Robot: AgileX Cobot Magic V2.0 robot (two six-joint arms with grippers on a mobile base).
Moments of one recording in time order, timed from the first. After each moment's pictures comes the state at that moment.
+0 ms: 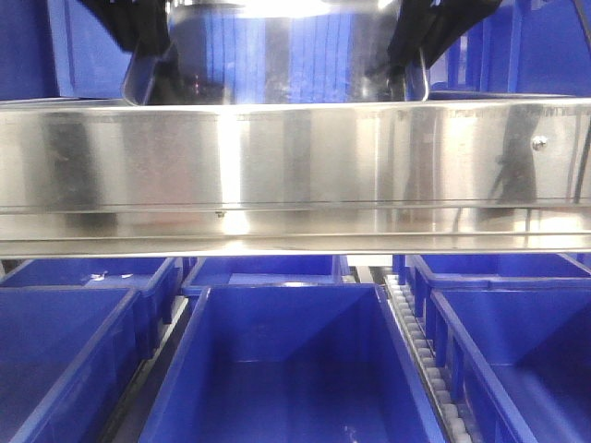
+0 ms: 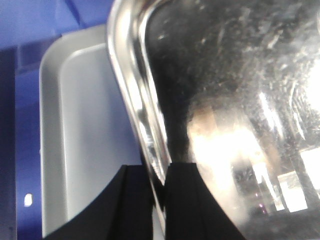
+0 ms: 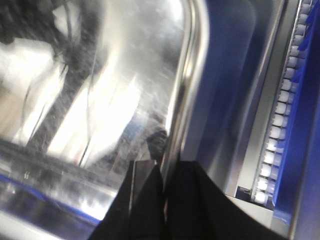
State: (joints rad) left arm -0.61 1.78 -1.69 0.34 1.03 -0.31; right arm 0.25 1.74 -1.61 0.27 1.01 0.01
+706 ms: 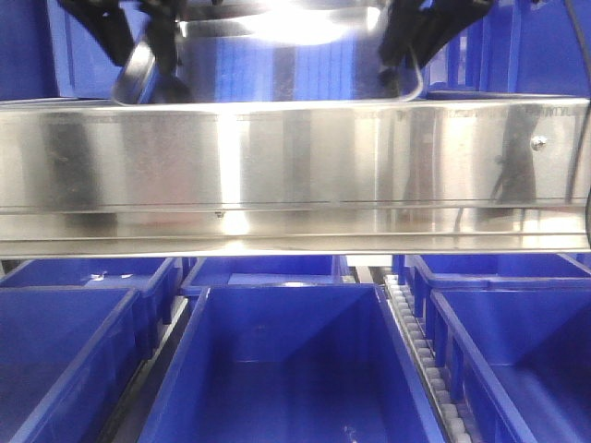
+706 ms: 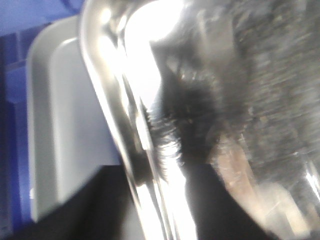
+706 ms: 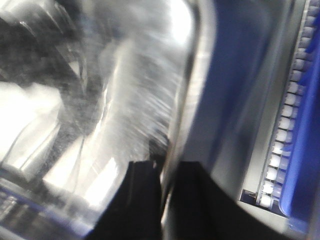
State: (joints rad) left arm -0.61 1.79 -1.69 0.33 1.05 -0.29; right arm 0.27 1.74 -1.61 0.28 1.00 0.00
